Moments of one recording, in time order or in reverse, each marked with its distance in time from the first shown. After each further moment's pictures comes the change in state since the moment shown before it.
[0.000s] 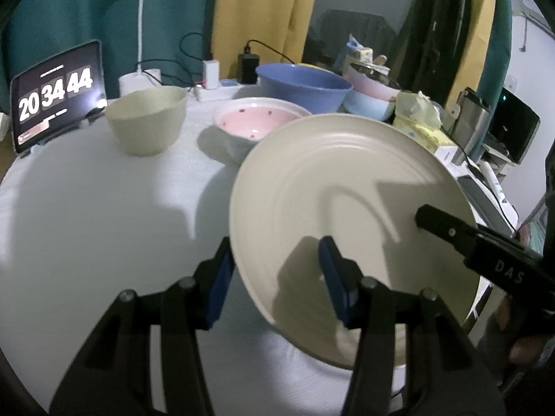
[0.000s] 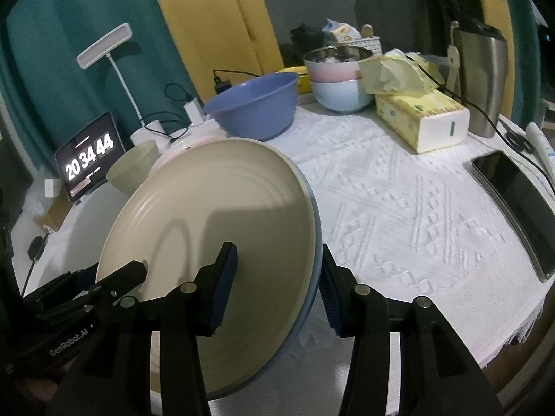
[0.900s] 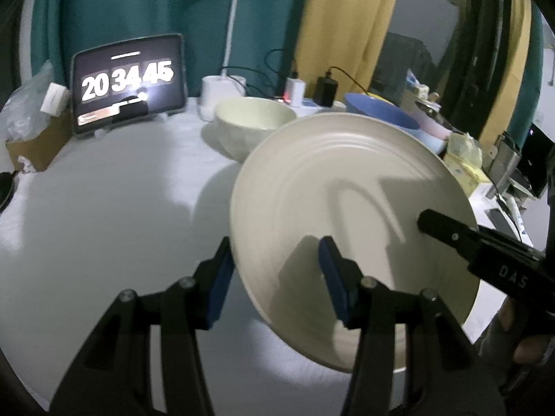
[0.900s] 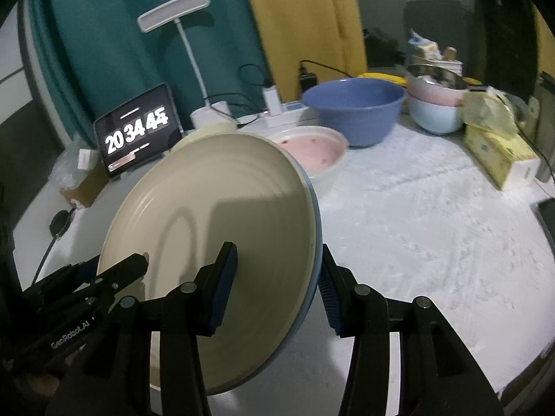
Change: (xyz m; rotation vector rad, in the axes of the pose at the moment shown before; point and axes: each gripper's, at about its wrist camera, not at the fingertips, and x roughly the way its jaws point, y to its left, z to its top) left arm -0.044 0.104 -0.002 -0.123 -0.059 0.118; right arm 0.027 0.112 0.010 -0.143 0.040 0.109
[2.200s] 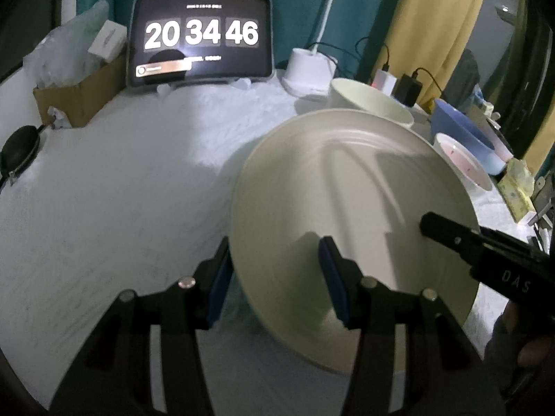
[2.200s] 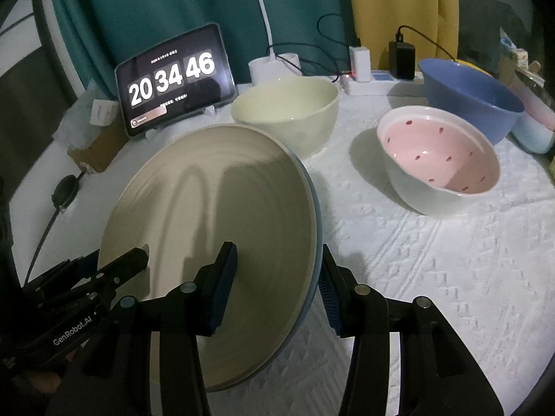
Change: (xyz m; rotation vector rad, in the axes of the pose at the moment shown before) left arm 0.033 0.104 -0.003 -0.135 0.078 0.112; right arm 0.101 0.087 0.015 -0.109 0.158 0.080
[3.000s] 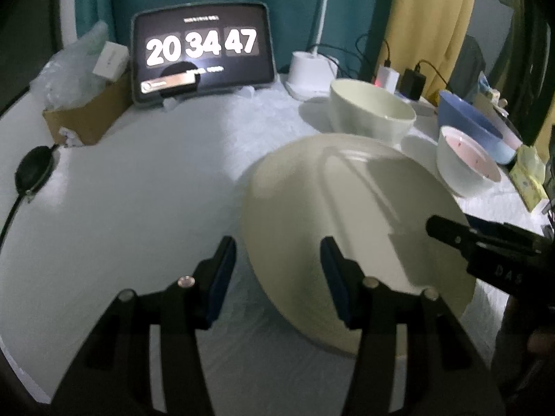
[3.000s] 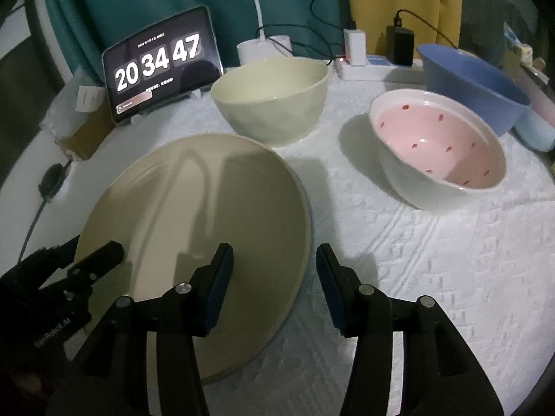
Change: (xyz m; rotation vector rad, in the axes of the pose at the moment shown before) left arm -0.012 -0.010 0.002 0.055 -0.025 0.084; right arm 0.007 -0.012 0.001 -0.015 0.036 -0.033
